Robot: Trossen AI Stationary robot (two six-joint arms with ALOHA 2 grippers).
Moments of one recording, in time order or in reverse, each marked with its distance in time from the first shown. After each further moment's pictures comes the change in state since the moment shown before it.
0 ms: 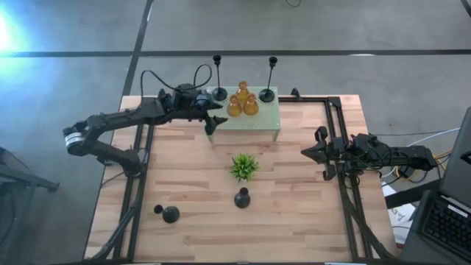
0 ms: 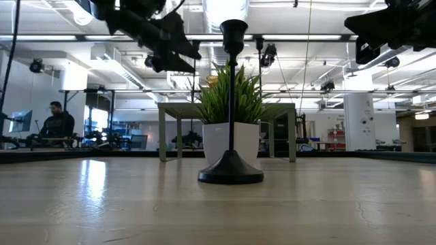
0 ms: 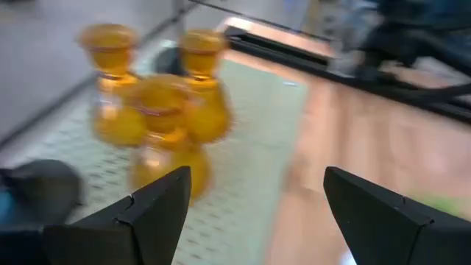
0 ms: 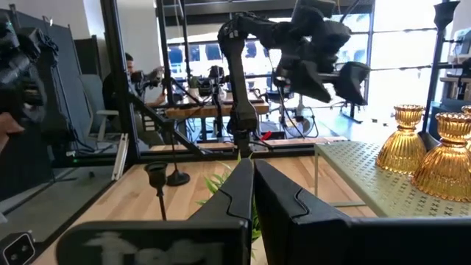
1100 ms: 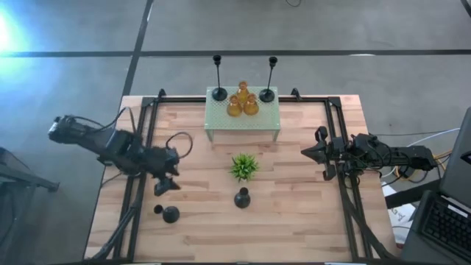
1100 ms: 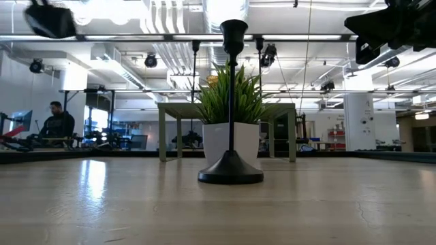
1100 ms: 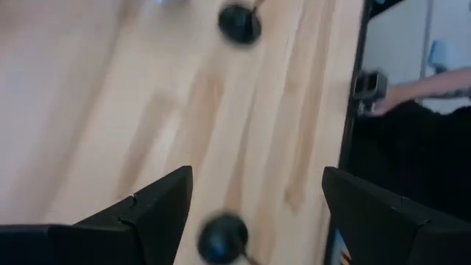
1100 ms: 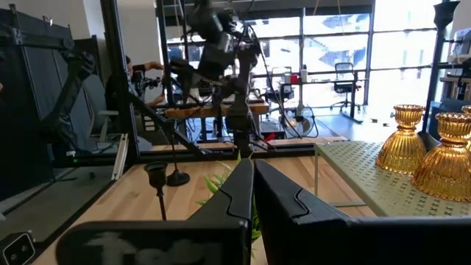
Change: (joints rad) left arm -0.792 -0.379 -0.001 -0.817 -0.103 -0.686; right arm 0.000 0.000 0.000 0.000 0.000 0.000
